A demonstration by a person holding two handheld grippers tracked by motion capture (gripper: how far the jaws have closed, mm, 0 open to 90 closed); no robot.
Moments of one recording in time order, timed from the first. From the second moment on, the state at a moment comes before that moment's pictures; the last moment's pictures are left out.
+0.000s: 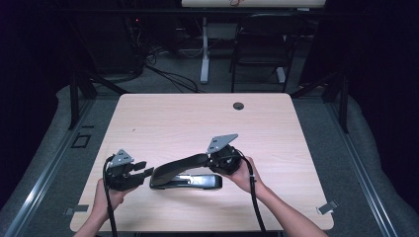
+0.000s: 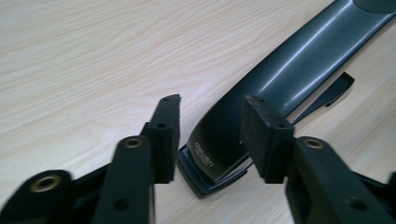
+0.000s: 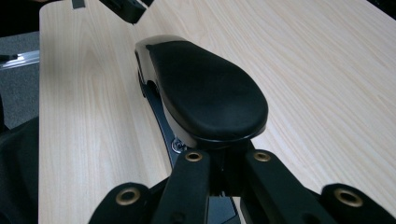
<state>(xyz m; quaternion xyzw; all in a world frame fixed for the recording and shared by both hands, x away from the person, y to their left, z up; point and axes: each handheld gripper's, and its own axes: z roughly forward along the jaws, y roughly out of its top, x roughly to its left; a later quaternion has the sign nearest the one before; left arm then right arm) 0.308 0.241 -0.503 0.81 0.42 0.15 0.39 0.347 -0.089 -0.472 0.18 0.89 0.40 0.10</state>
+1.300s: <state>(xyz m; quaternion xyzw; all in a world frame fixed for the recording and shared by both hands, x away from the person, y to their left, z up) 0.316 0.257 -0.506 0.78 0.47 0.14 0.38 0.360 -0.141 -0.490 0.25 0.90 0.35 0.11</state>
